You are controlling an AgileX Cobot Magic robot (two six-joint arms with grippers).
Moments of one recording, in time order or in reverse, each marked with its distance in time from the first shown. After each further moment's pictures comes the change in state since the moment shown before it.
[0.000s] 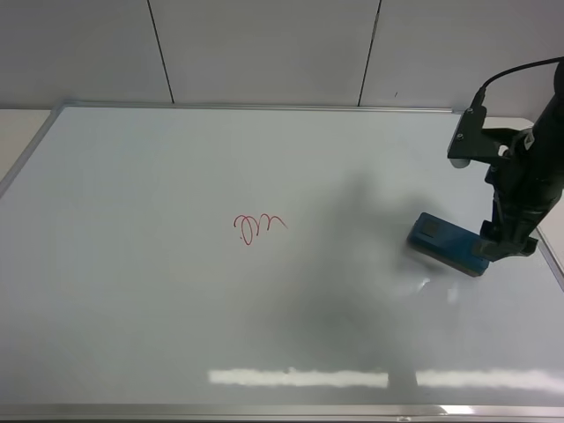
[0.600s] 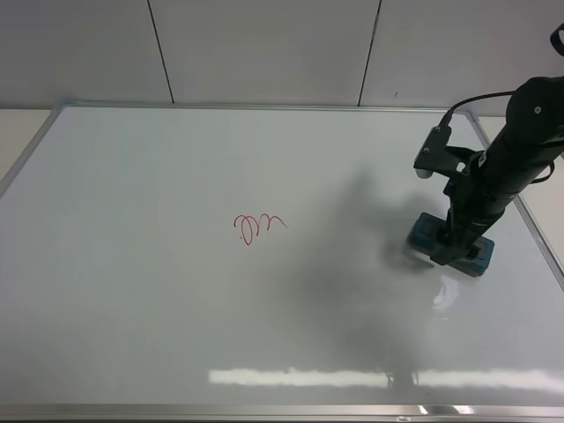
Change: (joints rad) left arm 0.000 0.000 0.000 0.000 0.000 0.000; right arm 0.000 0.183 -0.001 0.179 -0.224 -0.064
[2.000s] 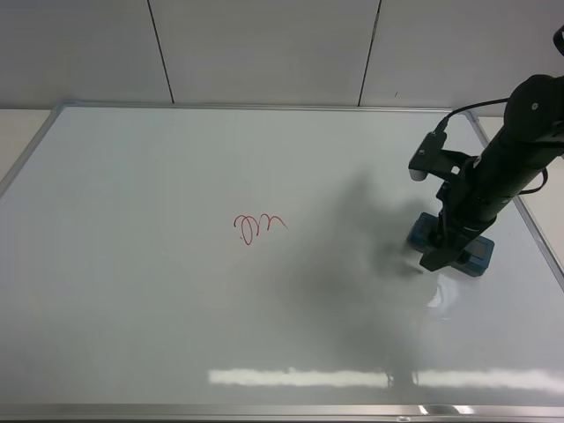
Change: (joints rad) left arm 0.000 0.000 0.000 0.000 0.000 0.000; right arm 0.000 0.010 0.000 0.154 0.047 -0.087
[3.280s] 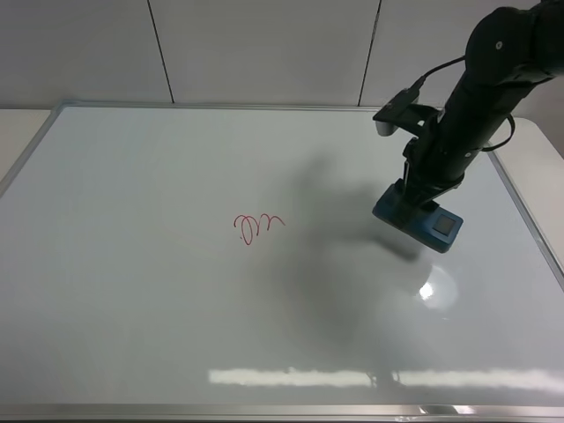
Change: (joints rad) left arm 0.000 0.000 0.000 0.000 0.000 0.000; right arm 0.171 0.001 -0.252 -0.027 0.220 0.277
